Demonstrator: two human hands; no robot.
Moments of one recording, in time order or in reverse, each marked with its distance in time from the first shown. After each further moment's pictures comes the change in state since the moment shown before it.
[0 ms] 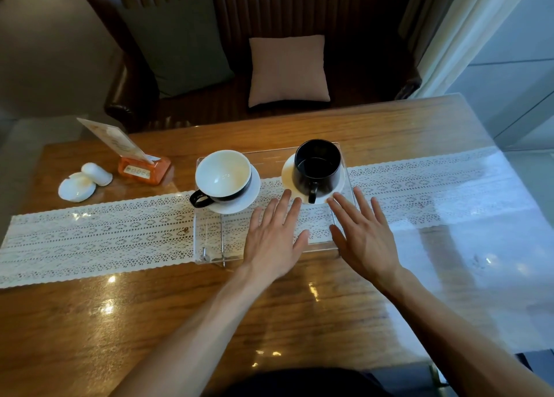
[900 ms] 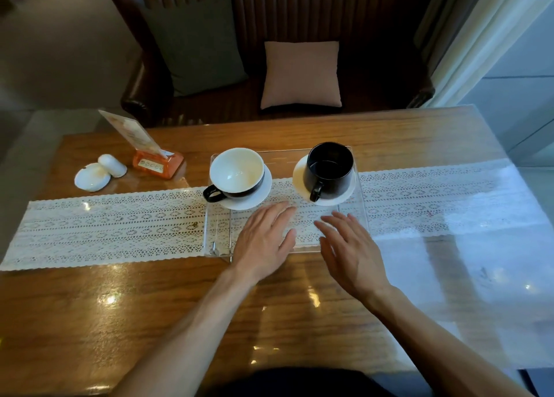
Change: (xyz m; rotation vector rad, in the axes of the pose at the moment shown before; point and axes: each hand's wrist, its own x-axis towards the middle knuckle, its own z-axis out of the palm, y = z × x) left_hand -0.018 -0.032 0.000 -0.244 0.210 0.074; right_hand -0.012 -0.041 0.001 0.221 0.153 -0.132
